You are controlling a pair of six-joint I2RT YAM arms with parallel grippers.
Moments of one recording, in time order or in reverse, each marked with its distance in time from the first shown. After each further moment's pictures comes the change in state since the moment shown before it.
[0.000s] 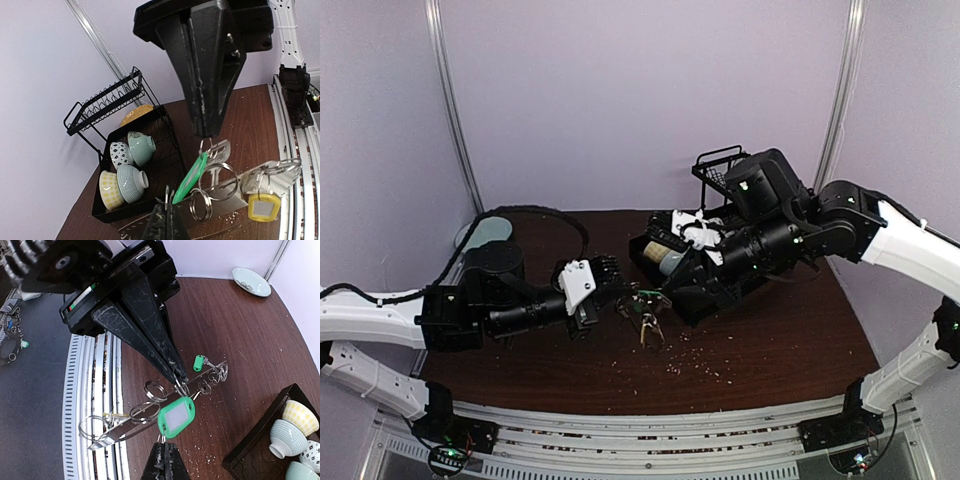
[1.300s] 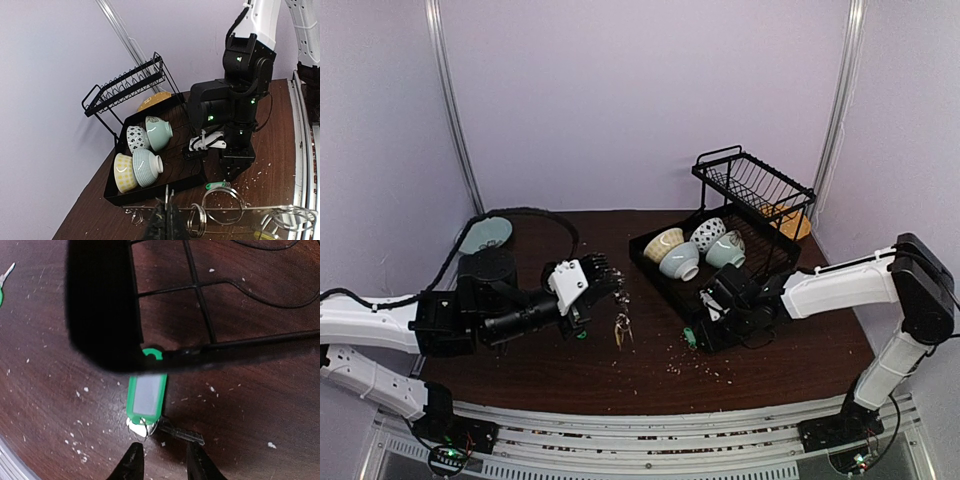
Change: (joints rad) left arm -0.015 -0.046 -0.044 -0.008 -0.137 -0.031; right arm -0.232 0.227 -0.655 0.464 0.257 0.776
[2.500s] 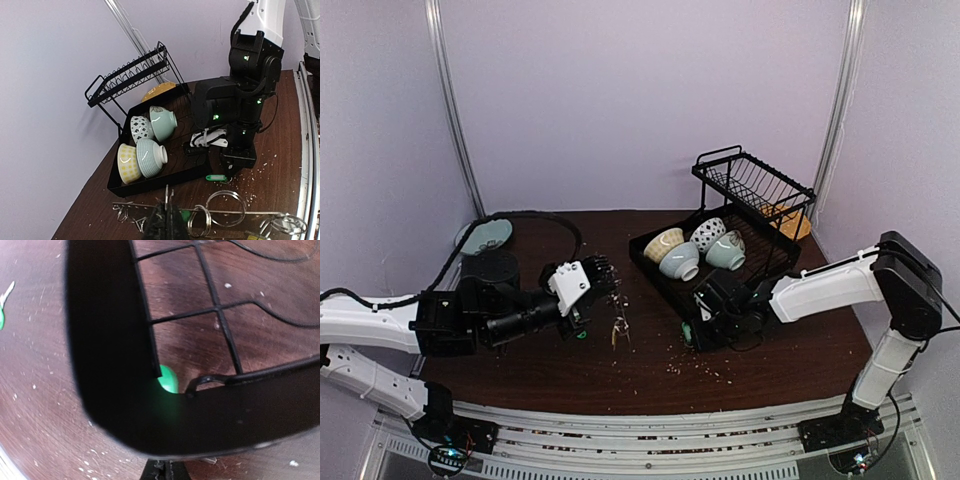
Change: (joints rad) left arm 0.000 0.002 0.000 -0.033 -0.042 0.001; right arm 0.032 0.082 0.012 0.119 0.027 0.117
